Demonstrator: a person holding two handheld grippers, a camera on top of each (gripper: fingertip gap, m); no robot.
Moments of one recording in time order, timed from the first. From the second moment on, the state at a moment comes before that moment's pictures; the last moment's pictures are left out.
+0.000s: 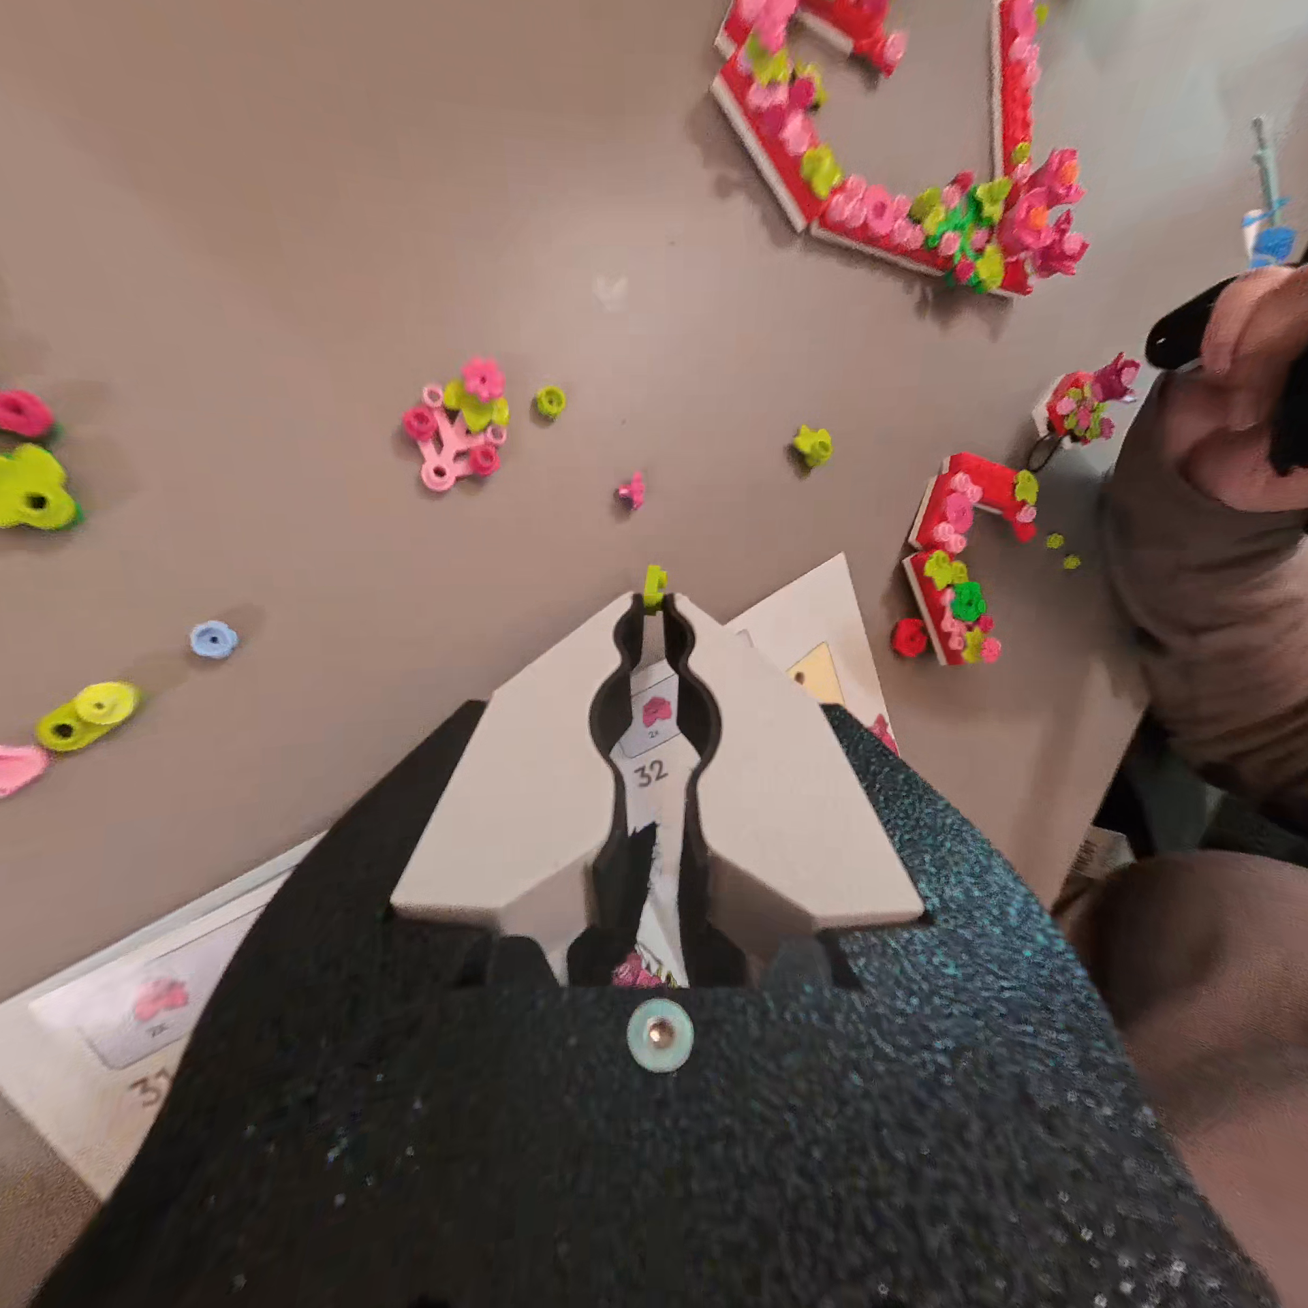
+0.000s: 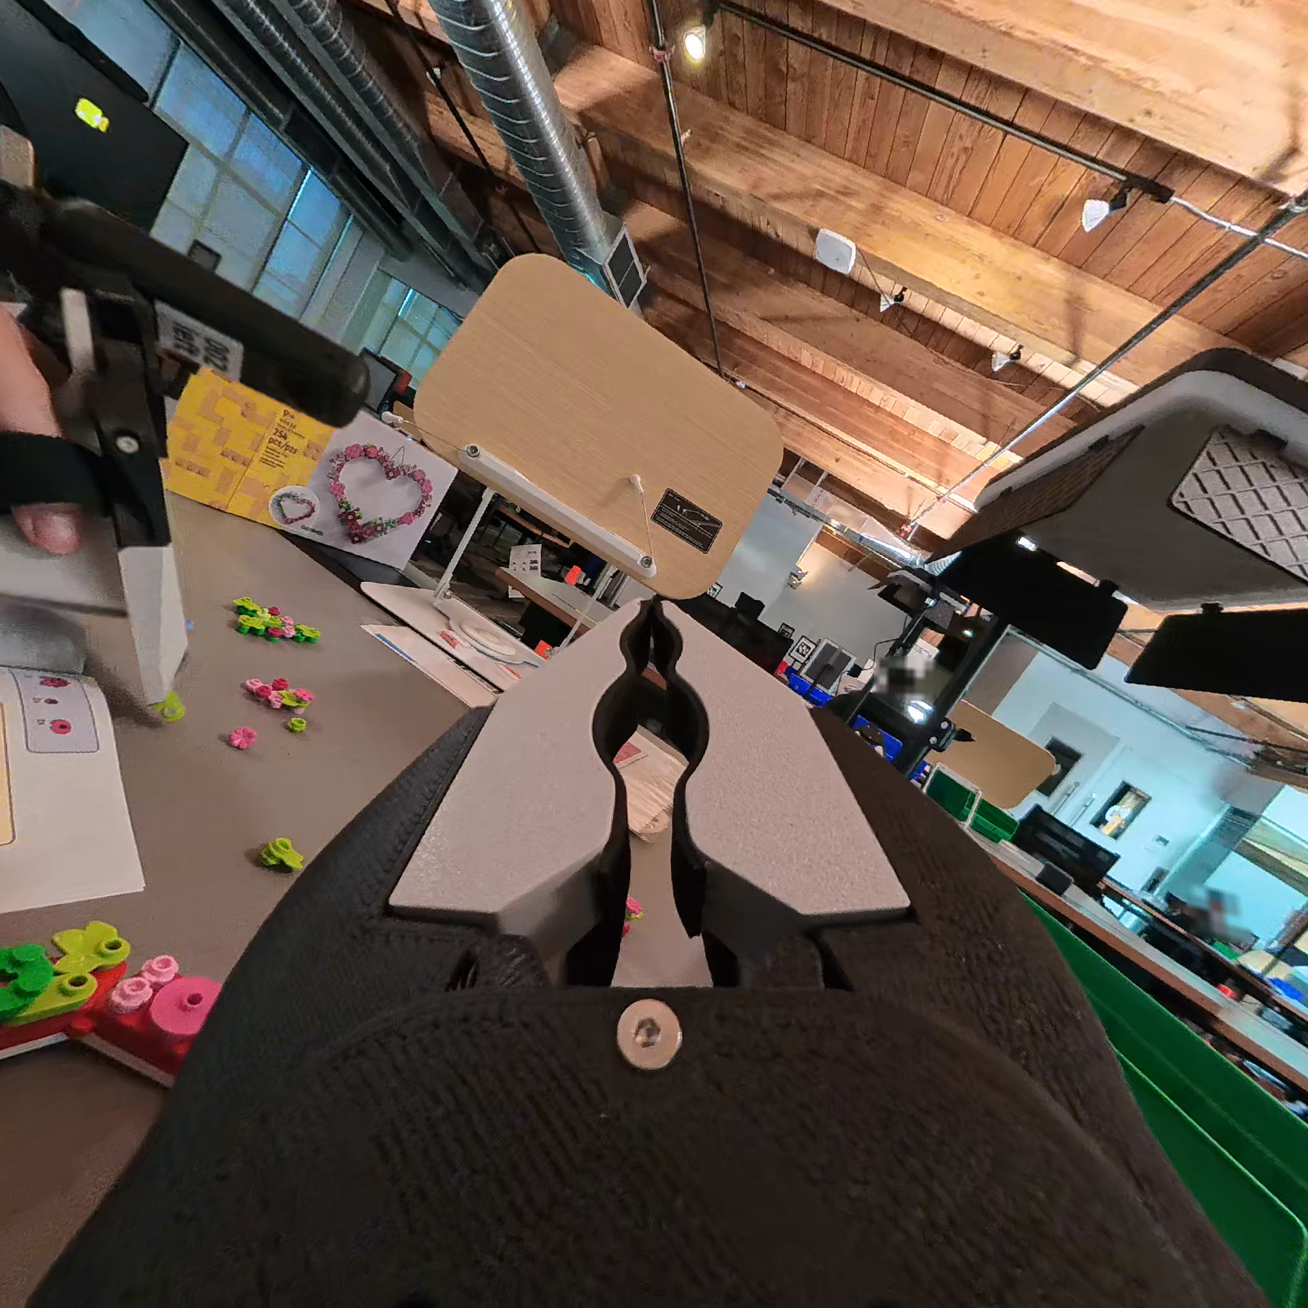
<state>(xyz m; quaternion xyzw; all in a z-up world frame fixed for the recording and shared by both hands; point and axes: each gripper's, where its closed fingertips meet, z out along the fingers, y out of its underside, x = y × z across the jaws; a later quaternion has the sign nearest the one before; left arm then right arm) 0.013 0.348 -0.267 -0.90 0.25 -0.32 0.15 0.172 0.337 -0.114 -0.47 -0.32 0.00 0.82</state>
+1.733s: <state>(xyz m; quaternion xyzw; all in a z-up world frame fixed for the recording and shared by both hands) -0.056 0.393 -0.258 -0.77 0.55 -0.10 0.30 0.128 0.318 -0.135 -0.46 -0.44 0.00 0.77</state>
